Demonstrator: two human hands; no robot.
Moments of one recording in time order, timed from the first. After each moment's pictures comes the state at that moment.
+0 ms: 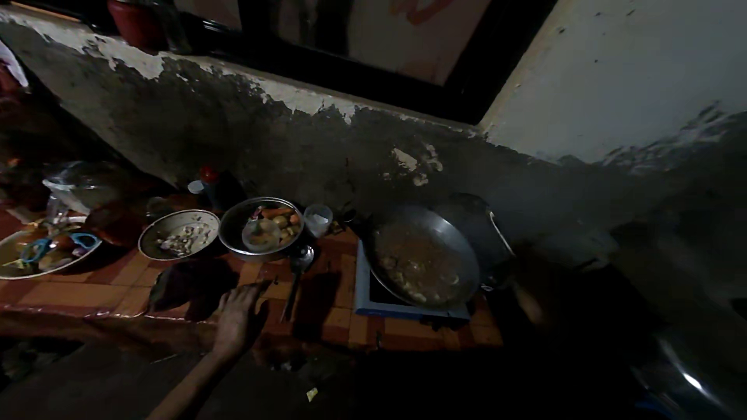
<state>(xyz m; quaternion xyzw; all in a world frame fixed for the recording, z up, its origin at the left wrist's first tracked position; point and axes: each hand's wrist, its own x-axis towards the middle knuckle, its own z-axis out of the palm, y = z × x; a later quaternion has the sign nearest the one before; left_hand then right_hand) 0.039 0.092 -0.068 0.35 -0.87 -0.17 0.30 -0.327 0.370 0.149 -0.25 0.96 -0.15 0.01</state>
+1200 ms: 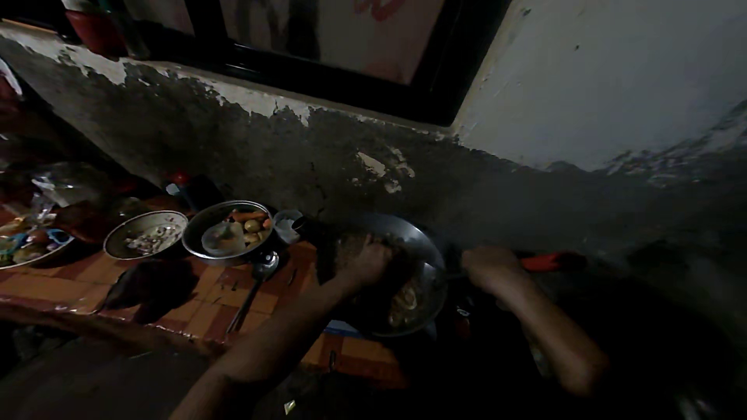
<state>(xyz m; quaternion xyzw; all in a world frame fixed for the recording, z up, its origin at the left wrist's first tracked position) -0.307 0.188 0.079 0.15 -0.96 -0.23 0.04 -0.428 0.336 0.202 -0.41 0.86 0.25 0.17</state>
